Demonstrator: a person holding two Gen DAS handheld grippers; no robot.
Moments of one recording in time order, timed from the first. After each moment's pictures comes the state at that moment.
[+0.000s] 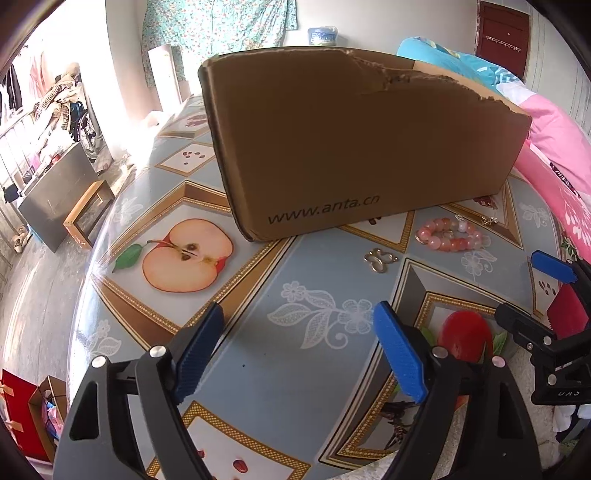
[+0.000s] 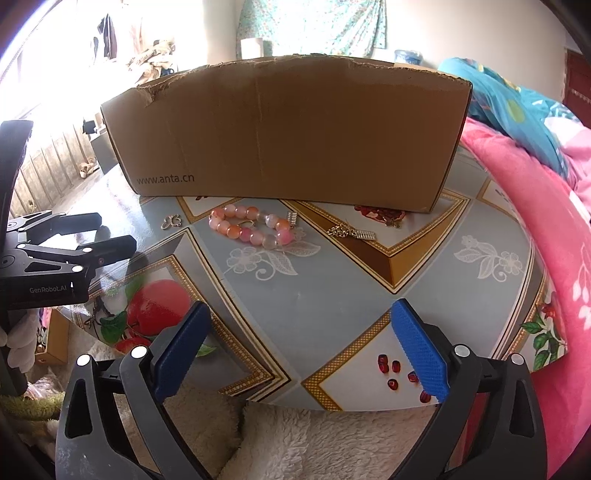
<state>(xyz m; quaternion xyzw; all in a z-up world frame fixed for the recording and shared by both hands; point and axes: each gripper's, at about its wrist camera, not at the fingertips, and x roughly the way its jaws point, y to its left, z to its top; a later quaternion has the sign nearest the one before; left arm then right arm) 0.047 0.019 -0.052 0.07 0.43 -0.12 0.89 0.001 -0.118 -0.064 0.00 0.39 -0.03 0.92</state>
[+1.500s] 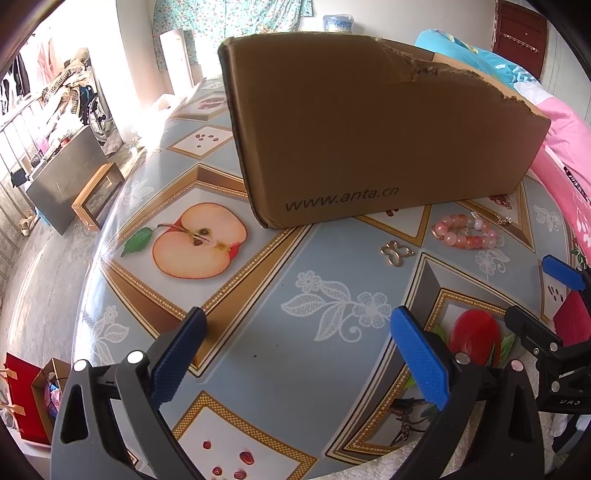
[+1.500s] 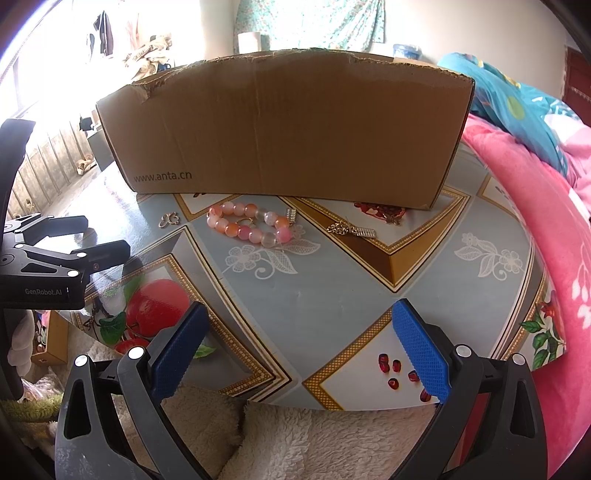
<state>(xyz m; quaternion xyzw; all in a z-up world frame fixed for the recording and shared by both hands) 0.051 0.020 -0.054 0.06 0.46 -0.10 0.88 0.011 -0.123 -0.071 0.00 0.40 -0.02 0.92</state>
